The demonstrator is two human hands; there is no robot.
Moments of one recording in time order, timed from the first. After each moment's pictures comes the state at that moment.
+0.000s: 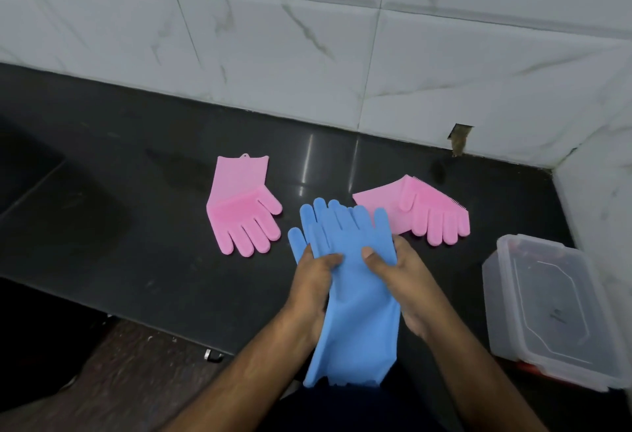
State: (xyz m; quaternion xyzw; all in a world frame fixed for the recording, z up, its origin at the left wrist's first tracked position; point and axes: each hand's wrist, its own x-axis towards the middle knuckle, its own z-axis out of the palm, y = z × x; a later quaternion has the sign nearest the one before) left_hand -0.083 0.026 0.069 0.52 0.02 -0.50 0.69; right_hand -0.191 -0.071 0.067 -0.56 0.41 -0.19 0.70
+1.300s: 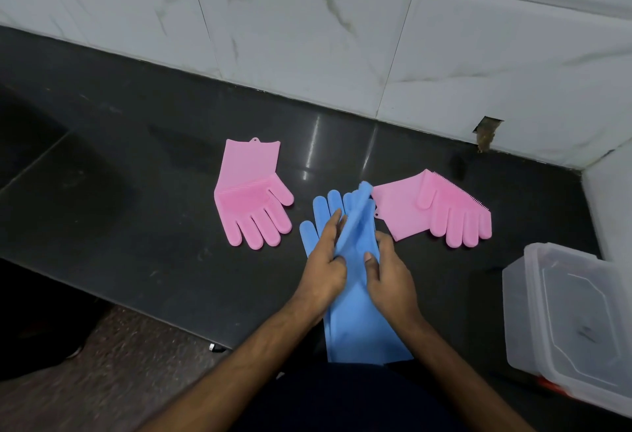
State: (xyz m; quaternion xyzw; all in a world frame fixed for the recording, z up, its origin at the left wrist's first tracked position) left_hand -0.046 0.016 0.014 0.72 -0.24 -0.39 0.53; right_hand -0.156 -0.074 -0.013 -0.83 0.41 -0.14 0.36
